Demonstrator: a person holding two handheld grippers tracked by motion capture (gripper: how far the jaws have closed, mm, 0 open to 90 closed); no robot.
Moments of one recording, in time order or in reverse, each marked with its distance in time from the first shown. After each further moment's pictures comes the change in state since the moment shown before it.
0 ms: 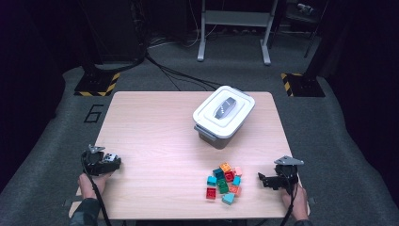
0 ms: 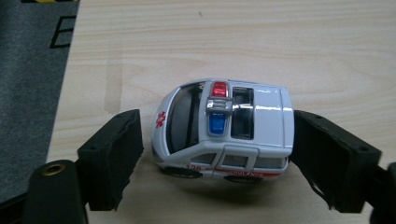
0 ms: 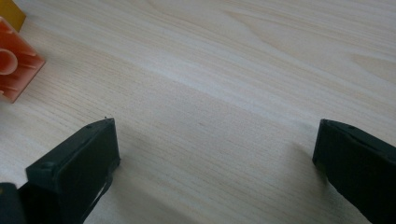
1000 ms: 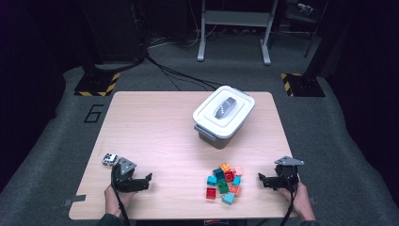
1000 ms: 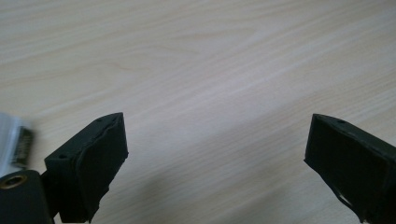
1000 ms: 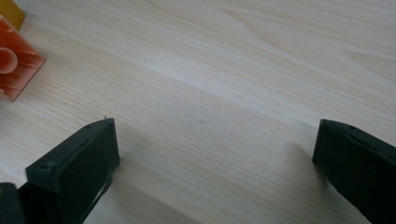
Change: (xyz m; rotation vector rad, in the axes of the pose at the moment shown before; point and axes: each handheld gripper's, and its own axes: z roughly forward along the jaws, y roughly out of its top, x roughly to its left) left arm -0.113 -0.030 -0.024 -0.085 -0.214 0.250; right arm 0.000 -0.001 -0.001 -0.006 -0.012 -0.010
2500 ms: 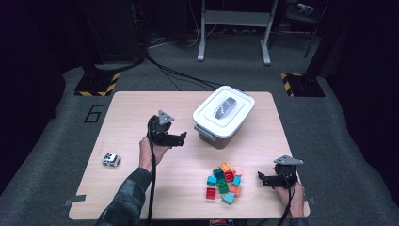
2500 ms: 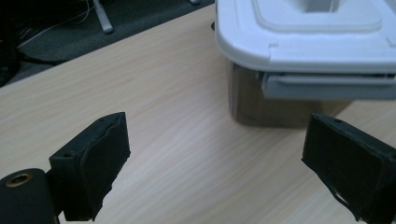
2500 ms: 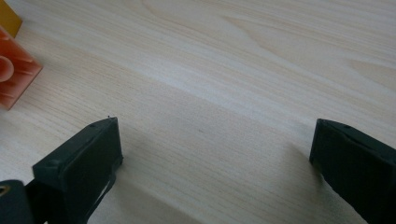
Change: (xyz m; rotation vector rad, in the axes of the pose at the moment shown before) left arm -0.055 0.184 0.034 -0.095 -0.087 0.128; right arm 0.002 0.003 0.003 -0.011 -0.008 0.004
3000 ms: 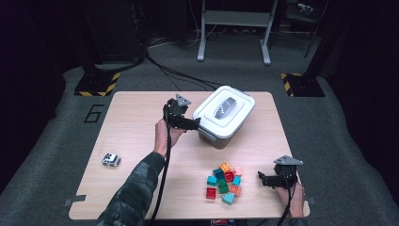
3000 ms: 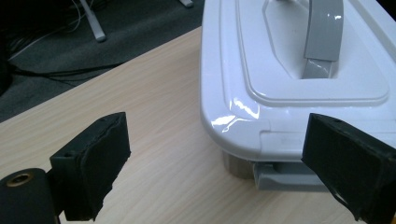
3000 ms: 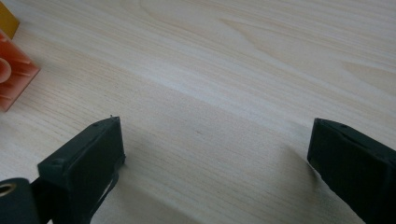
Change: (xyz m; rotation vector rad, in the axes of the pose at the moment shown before) left arm -0.009 0.052 0.041 0.025 -0.019 0.042; right arm 0.001 0.000 -0.001 -0.008 -0.012 -0.004
